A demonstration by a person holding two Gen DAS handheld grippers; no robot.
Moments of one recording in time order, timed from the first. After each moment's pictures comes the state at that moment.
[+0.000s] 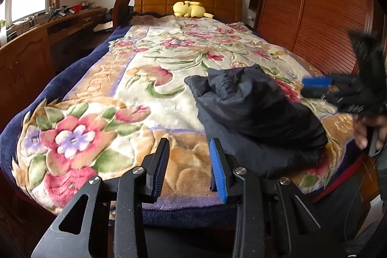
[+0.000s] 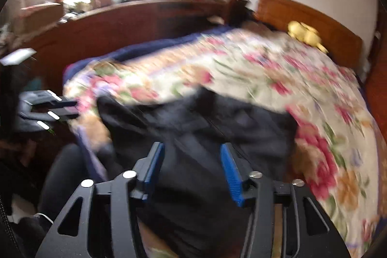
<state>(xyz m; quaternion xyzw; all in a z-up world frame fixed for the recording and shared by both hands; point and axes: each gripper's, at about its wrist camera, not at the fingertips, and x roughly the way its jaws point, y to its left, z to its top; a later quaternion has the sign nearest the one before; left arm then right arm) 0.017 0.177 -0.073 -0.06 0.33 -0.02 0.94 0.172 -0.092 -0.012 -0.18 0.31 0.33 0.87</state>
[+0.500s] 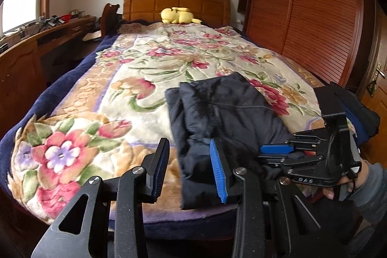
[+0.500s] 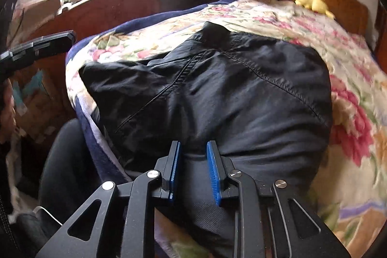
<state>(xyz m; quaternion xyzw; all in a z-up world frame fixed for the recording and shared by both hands) 0.030 0.144 -0.059 -0.04 0.31 -0.05 0.95 0.184 -0.073 -0.091 -0.16 0.37 0.35 0.85</state>
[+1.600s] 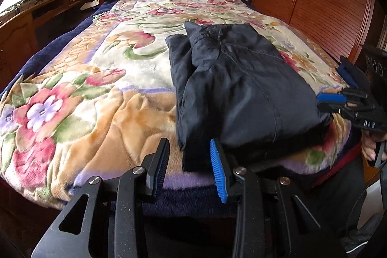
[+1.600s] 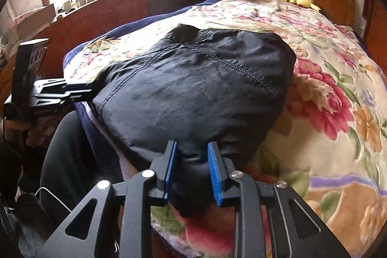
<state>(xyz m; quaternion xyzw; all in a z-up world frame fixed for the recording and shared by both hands) 0.031 0.143 -0.130 -0.05 0.40 -0.04 0.91 0.167 -0.165 -0.073 -0.13 0.38 0.33 0.86</state>
